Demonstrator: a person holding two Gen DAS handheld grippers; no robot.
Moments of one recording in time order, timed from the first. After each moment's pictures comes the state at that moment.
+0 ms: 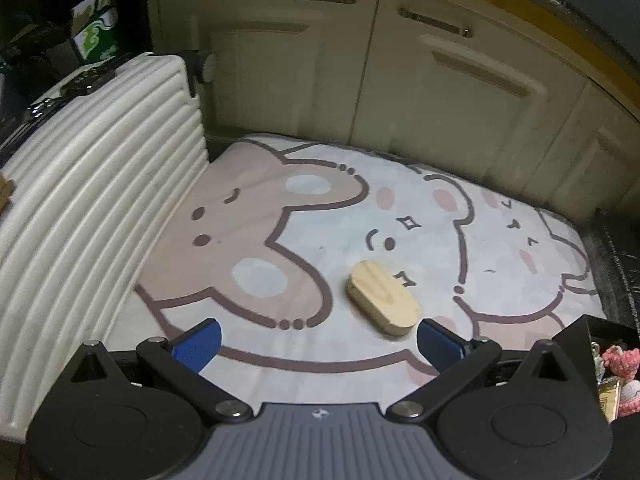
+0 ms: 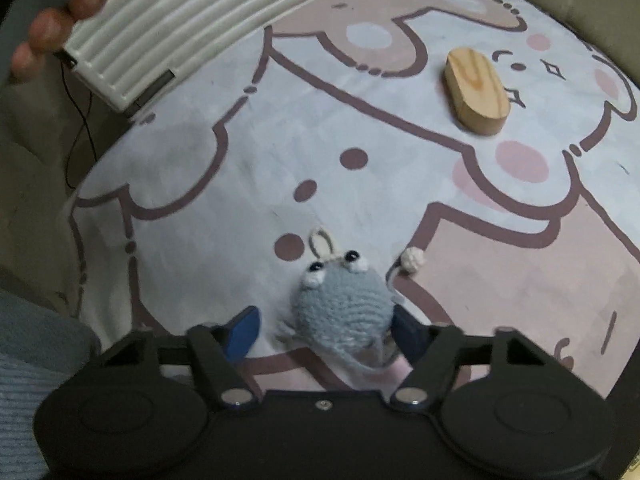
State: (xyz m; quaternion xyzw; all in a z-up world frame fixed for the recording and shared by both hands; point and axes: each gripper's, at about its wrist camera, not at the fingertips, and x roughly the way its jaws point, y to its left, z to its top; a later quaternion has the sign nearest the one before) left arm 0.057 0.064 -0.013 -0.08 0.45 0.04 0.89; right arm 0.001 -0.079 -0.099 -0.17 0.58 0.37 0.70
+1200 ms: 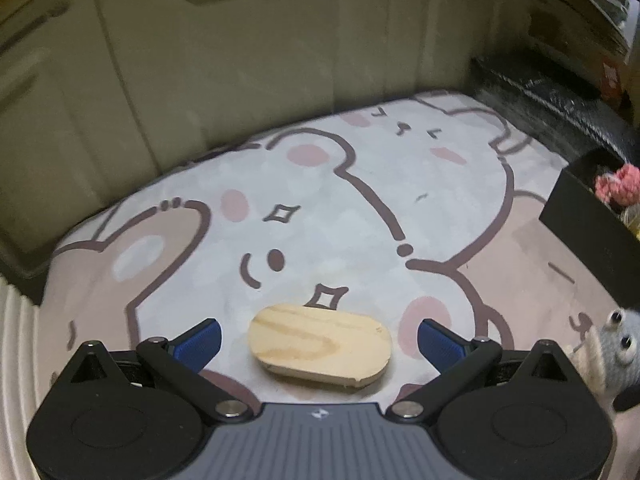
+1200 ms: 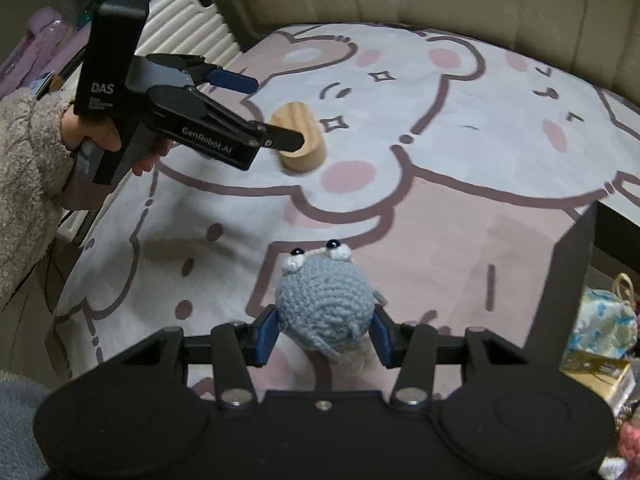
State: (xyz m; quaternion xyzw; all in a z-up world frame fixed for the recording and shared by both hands) left arm 0.154 0.014 -0.109 0.15 0.43 -0.24 0.86; right arm 0.044 -0.194 -0.079 -0.02 0.55 0.27 0.79
